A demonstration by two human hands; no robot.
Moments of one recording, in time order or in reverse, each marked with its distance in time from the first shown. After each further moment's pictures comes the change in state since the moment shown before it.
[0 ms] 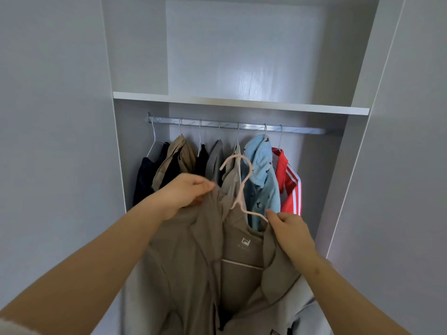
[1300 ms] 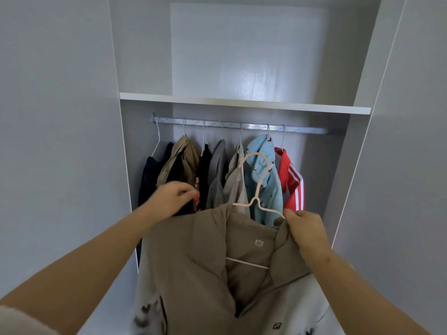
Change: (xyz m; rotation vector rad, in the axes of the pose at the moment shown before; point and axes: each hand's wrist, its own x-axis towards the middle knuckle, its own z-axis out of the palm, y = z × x) left_hand -0.006 -0.040 -0.031 0.652 0.138 0.163; right_hand 0.002 0.005 -0.015 0.085 0.139 0.220
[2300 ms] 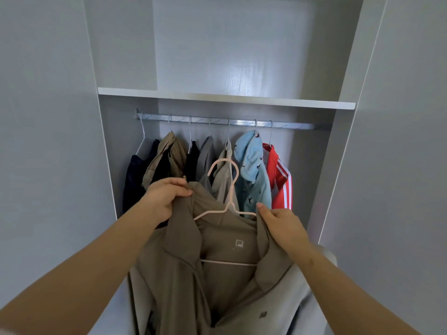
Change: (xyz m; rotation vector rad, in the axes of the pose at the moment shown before) left_hand 0.010 0.041 0.017 -1.114 0.179 -0.465; right_hand -0.001 0.003 0.006 -0.194 -0.169 -0.226
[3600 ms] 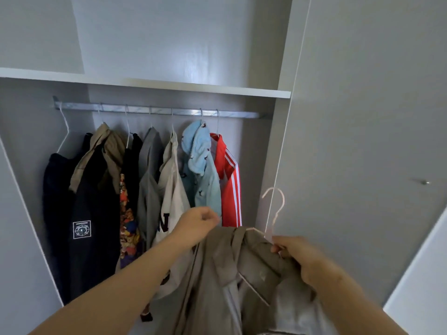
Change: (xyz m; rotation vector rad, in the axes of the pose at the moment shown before) left_hand -0.005 -0.107 0.135 0.742 -0.464 0.243; right_hand -0.041 0.095 -0.086 0.424 0.010 0.633
